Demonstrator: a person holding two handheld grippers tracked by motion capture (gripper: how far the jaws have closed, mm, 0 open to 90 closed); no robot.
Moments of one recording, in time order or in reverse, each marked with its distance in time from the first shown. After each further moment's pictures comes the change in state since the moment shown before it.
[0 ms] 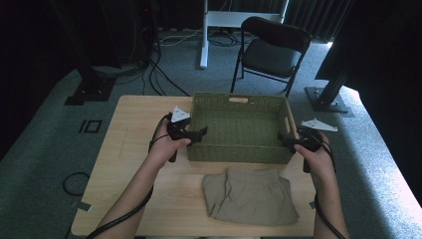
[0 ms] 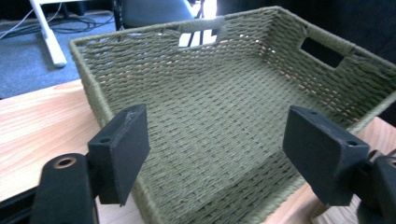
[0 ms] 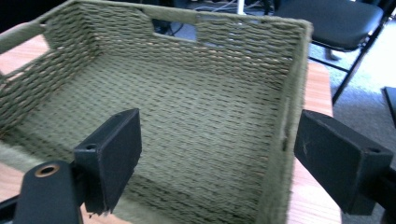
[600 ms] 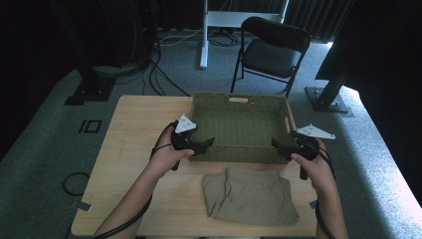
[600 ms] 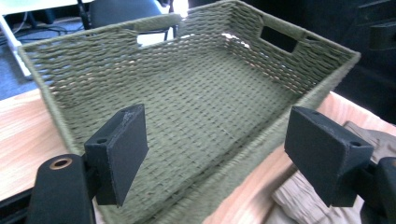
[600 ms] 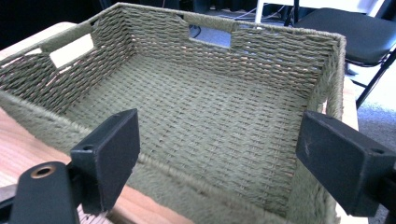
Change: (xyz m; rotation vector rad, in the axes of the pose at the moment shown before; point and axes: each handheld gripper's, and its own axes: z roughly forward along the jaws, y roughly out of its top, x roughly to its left) left arm -0.030 -0.010 -0.012 0.008 -0.097 0.082; right arm 0.029 -0.005 -0.021 -0.028 0.052 -0.049
